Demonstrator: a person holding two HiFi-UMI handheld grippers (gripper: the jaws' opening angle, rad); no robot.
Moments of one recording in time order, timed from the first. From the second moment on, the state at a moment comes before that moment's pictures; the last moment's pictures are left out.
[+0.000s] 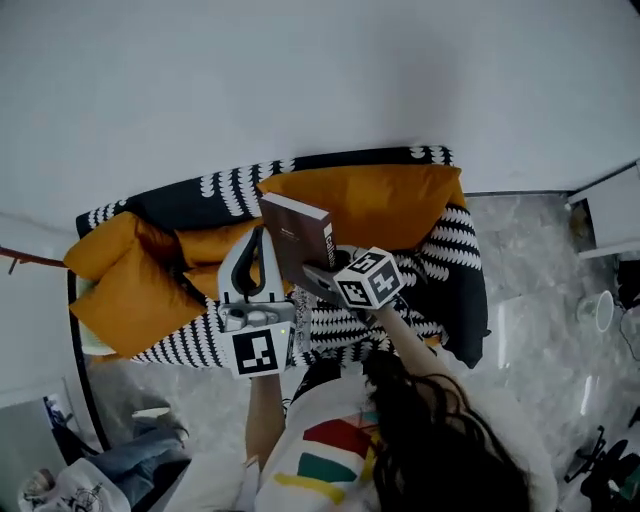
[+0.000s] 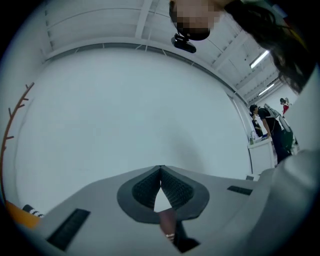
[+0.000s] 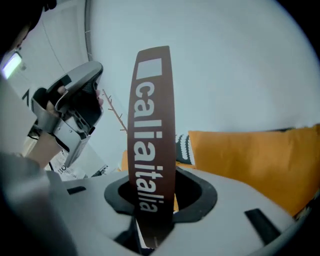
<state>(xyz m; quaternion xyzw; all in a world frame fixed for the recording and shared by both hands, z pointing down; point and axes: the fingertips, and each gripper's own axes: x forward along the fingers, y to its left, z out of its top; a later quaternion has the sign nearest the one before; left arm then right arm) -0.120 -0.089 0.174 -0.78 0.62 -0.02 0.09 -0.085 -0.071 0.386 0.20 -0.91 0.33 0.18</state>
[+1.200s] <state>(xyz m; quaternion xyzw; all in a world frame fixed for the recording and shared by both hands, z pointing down) -0.097 -0.076 0.053 -0.79 0.59 0.06 0.15 0.006 -0.072 0.125 0.33 -0.94 0.02 0.04</state>
